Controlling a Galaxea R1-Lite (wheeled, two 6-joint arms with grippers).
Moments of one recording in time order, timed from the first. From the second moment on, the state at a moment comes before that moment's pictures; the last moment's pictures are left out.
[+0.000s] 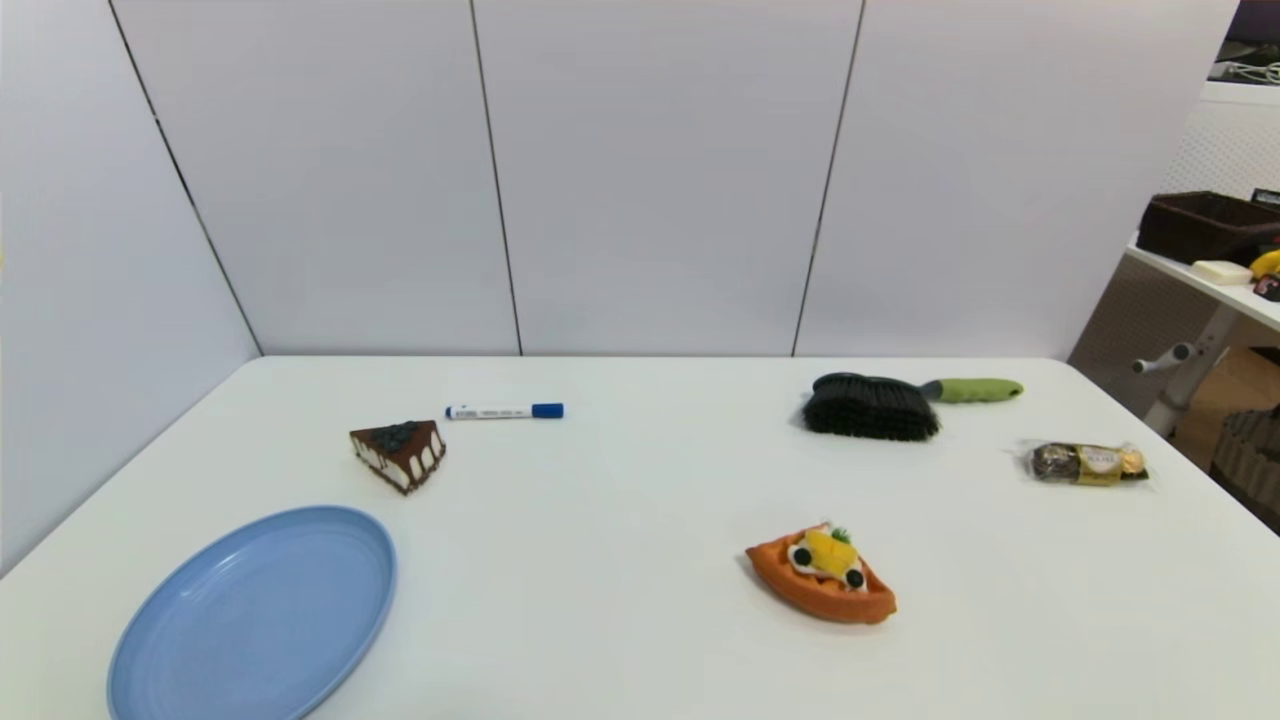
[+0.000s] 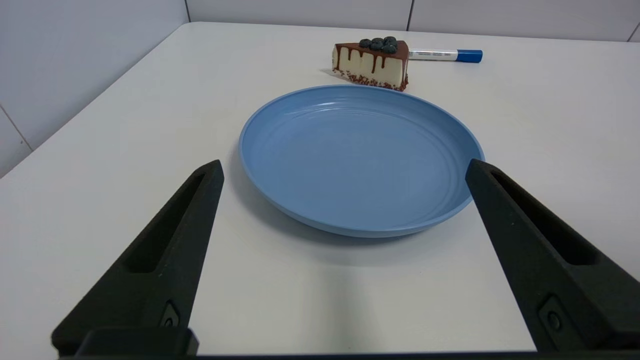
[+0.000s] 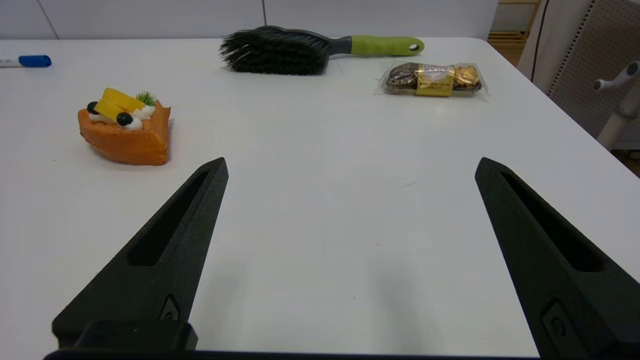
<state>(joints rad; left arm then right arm) 0.00 0.00 0.00 0.00 0.00 -0.01 0.00 0.00 0.00 -0.01 0.00 0.00</state>
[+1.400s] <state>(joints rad) -0.42 0.91 -0.62 -0.08 -0.09 0.32 0.00 0.00 0.00 -0.01 0.00 0.00</state>
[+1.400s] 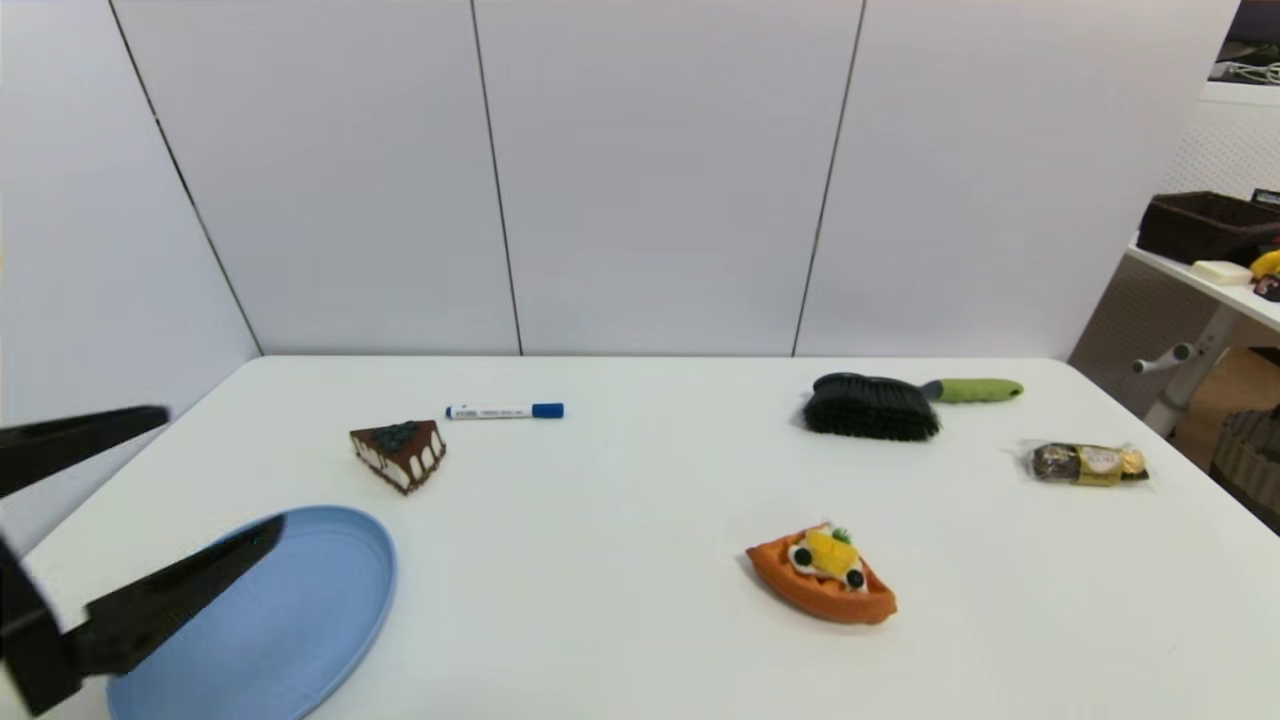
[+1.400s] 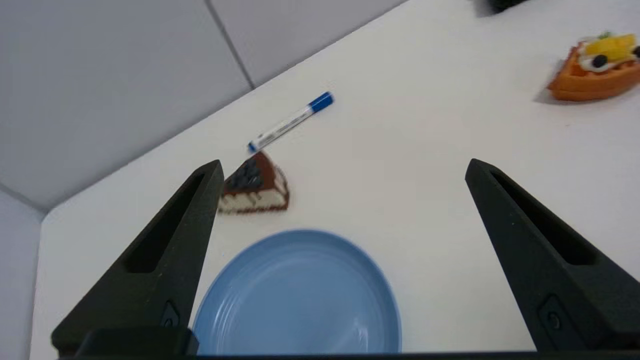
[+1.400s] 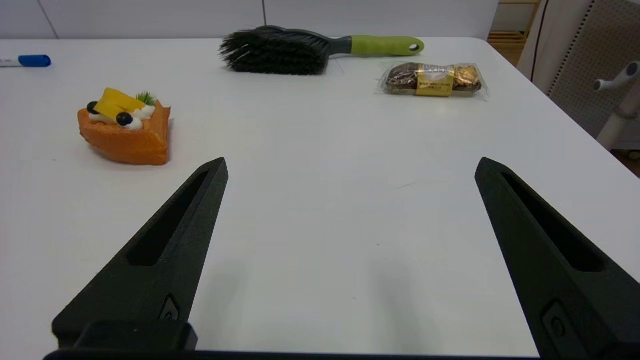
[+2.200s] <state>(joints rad) -0.88 1.90 -1.22 -0.08 -0.29 0.39 0.00 0.00 0.00 -0.01 0.00 0.00</state>
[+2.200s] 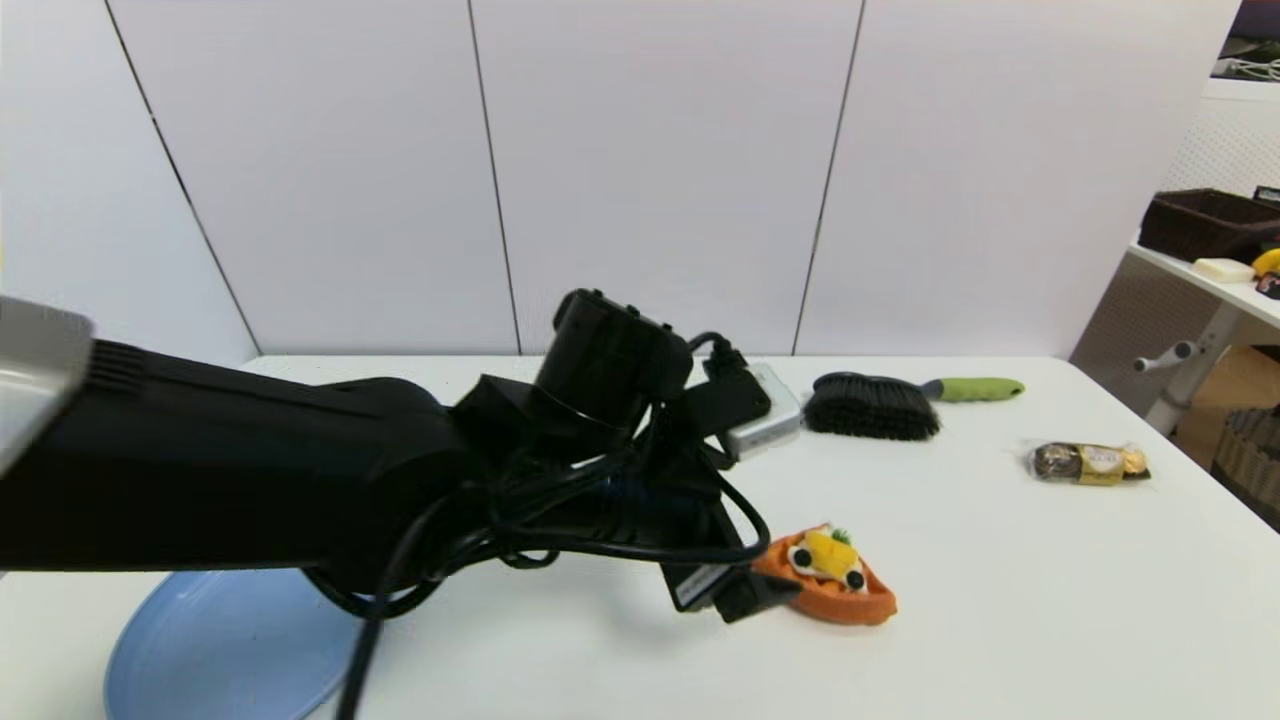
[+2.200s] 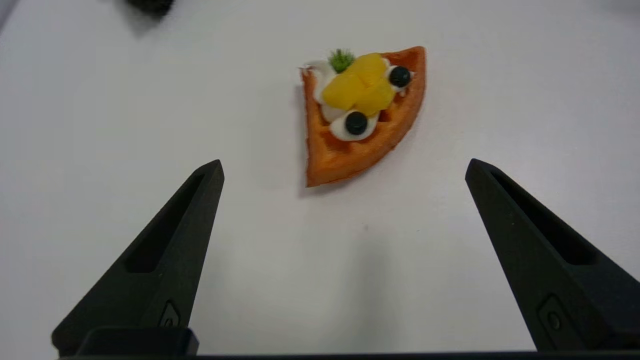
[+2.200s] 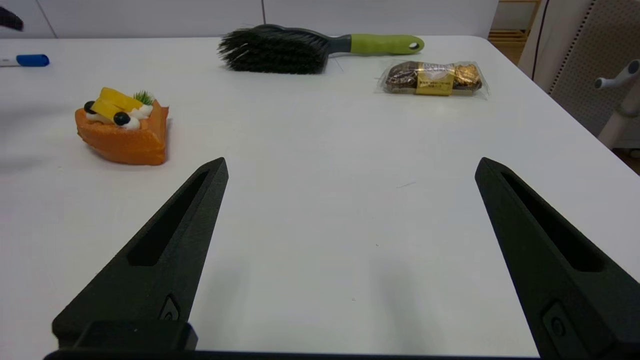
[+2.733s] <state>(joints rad) -0.88 2.07 -1.31 -0.08 -0.43 0.42 0.00 0.00 0.00 -0.01 0.00 0.00</state>
